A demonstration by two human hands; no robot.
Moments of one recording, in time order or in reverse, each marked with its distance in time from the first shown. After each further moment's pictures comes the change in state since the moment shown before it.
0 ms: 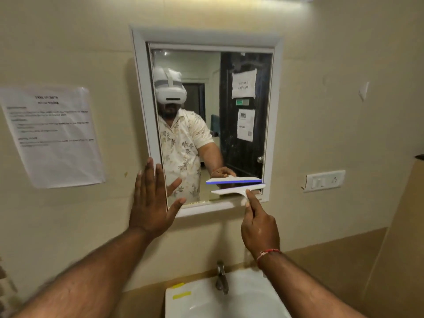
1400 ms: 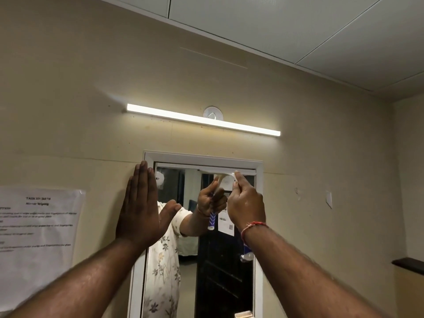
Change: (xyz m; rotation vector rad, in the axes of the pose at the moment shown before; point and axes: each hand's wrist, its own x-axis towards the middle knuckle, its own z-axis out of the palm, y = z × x) left_hand 0.245 -0.017 -0.067 0.007 0.421 0.002; right_hand 0.203 -0.251 -0.083 0.141 0.278 -0.333
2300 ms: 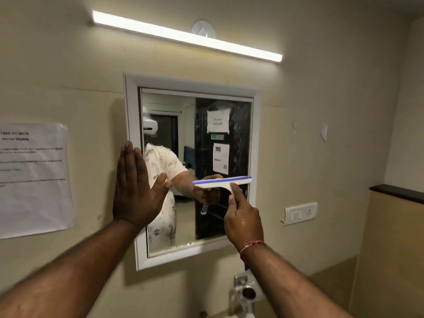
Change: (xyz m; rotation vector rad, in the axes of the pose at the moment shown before) left_hand -0.122 0.009 0.007 -0.014 -0.073 -0.033; right_hand -0.180 0.115 0.003 -0.141 -0.174 0.250
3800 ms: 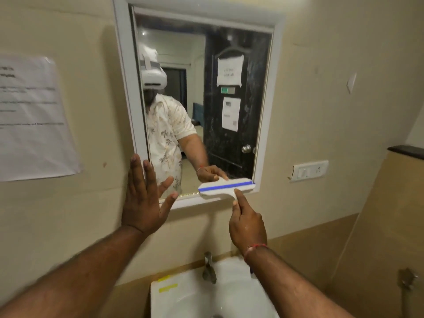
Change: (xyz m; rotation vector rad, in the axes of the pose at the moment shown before) left_hand -0.158 0.008 -0.008 -0.109 -0.315 -0.035; right_hand -0.097 0.098 0.029 -0.124 -0.232 0.181
